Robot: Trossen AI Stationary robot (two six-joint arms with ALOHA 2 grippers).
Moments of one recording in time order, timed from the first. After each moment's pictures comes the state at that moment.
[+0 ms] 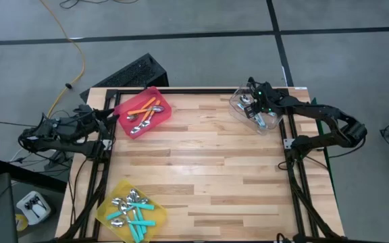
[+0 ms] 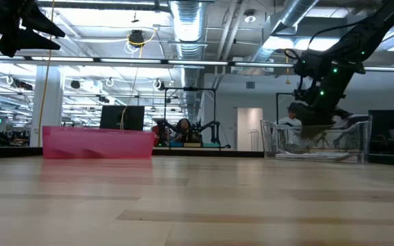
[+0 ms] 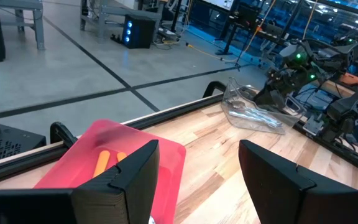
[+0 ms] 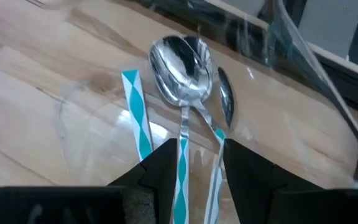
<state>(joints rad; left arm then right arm) -0.11 0.07 0.63 -0.88 -0.79 -0.55 -0.87 1.27 0.62 -0.28 0.17 0.16</state>
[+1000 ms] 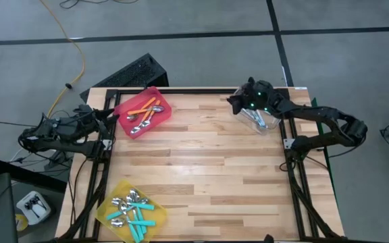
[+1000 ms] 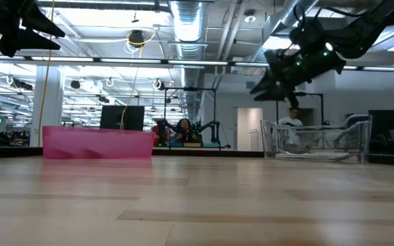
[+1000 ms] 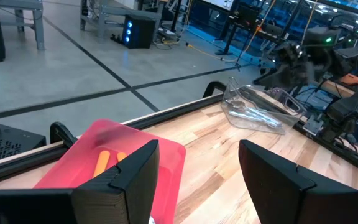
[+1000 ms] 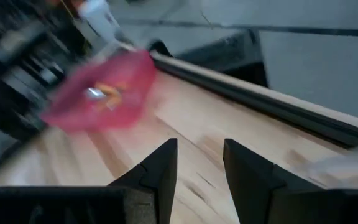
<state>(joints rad) -0.11 0.07 0.63 -0.88 -0.79 -0.55 -0.70 1.27 0.62 0.30 -0.19 0.43</state>
